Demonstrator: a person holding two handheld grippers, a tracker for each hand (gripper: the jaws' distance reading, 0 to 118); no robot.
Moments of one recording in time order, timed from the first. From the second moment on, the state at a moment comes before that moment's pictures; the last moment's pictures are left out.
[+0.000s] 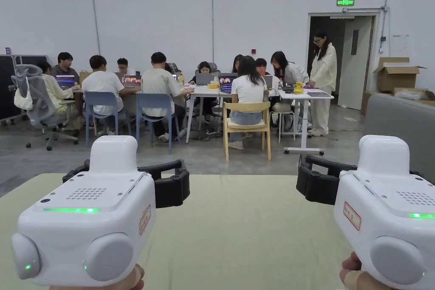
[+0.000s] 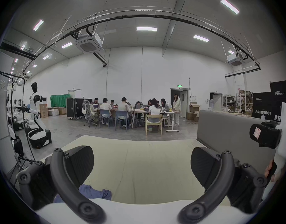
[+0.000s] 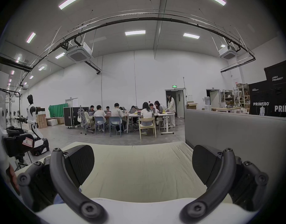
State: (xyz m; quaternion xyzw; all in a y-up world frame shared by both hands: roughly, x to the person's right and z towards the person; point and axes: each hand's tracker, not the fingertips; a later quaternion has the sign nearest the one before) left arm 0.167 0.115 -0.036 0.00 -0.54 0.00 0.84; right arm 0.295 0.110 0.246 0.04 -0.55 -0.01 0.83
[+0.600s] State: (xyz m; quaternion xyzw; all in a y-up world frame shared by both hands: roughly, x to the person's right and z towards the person) left arm 0.157 0.091 -0.055 -0.04 -0.55 0.00 0.84; right arm 0.294 0.087 0.239 -0.01 -0.55 0.00 0.84
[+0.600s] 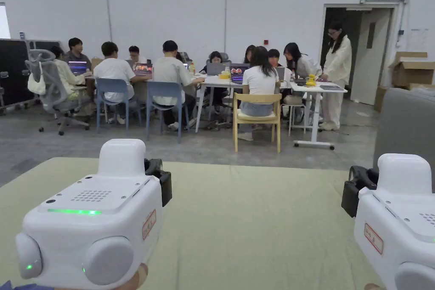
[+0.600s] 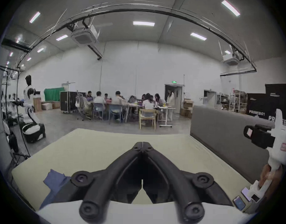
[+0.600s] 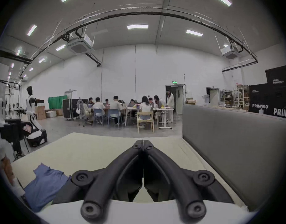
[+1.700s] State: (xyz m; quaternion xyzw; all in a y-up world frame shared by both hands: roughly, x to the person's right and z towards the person) left arm 0.150 -0.199 -0.332 -0.39 -0.37 -0.15 0.83; right arm 0.238 -0.099 -0.109 -0.28 -0.18 -0.07 0.94
